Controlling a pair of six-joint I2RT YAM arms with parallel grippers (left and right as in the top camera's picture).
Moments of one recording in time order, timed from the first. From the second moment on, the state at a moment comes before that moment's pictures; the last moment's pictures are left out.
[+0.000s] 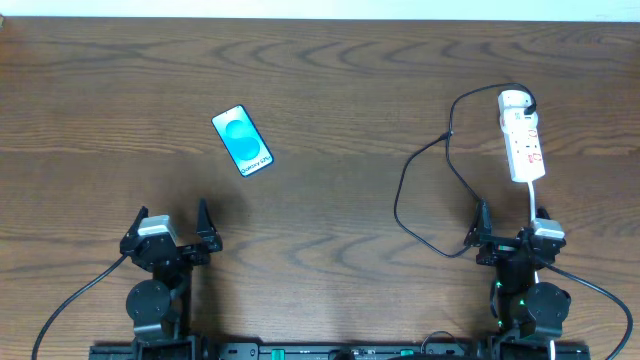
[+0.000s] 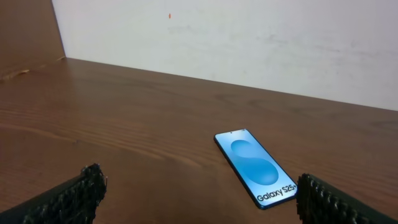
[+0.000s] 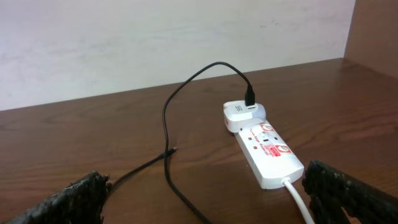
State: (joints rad) left arm 0.11 0.01 0.02 -0.12 0.01 -0.11; right arm -0.10 0.01 0.01 -0.07 -0.01 0.09
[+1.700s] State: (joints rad) left arm 0.11 0.06 0.05 0.61 0.03 -0.09; right arm -0.10 0.01 0.01 -0.07 -0.01 0.09
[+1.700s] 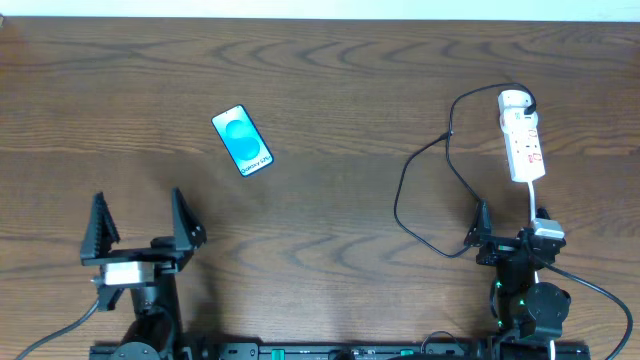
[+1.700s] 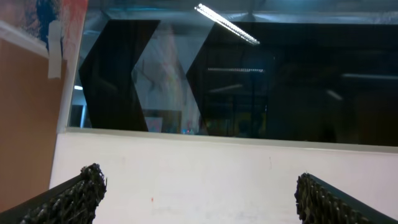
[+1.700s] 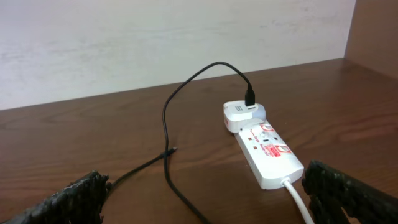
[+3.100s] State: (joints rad) left arm 0.11 1.27 1.53 -0.96 0.13 -0.22; right arm -0.10 0.01 0.01 -0.07 -0.01 0.09
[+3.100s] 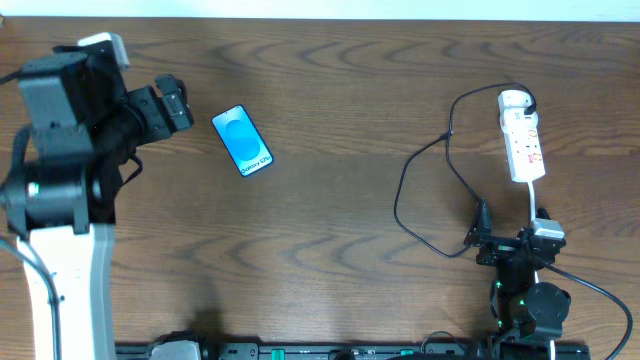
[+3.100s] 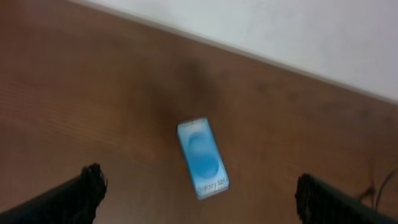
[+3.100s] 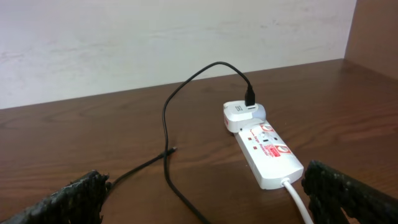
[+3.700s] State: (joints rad) left arm 0.11 1.37 1.54 -1.20 0.24 -0.22; right arm -0.10 0.01 0.01 -0.07 -0.01 0.09
